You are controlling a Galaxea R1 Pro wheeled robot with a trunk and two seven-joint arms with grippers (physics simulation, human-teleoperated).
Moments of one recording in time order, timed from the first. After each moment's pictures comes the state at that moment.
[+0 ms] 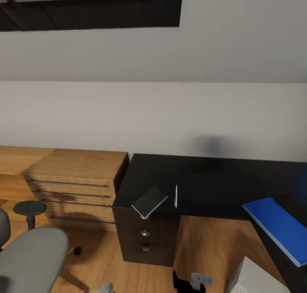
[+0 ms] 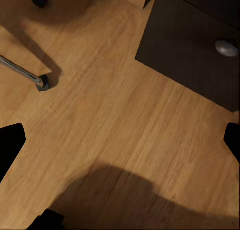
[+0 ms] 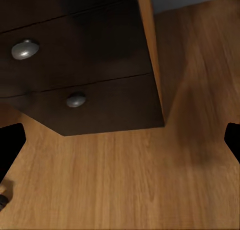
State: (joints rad) left arm -0.07 0.00 -0.44 -0.78 0.68 -0.12 0.47; right arm -0.37 0.12 0.44 -0.13 -0.64 -0.55 0.08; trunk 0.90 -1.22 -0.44
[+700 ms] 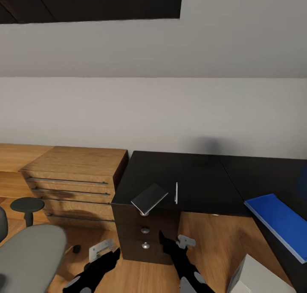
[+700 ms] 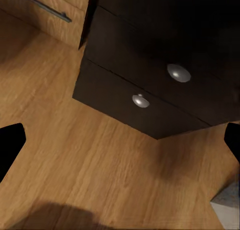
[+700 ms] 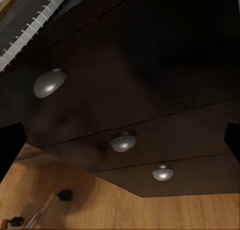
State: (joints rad) left arm -0.07 0.18 -0.44 -1.42 0.88 0.26 0.56; right arm -0.37 0.12 0.43 -0.57 -0.73 -0.35 0.09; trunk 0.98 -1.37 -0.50
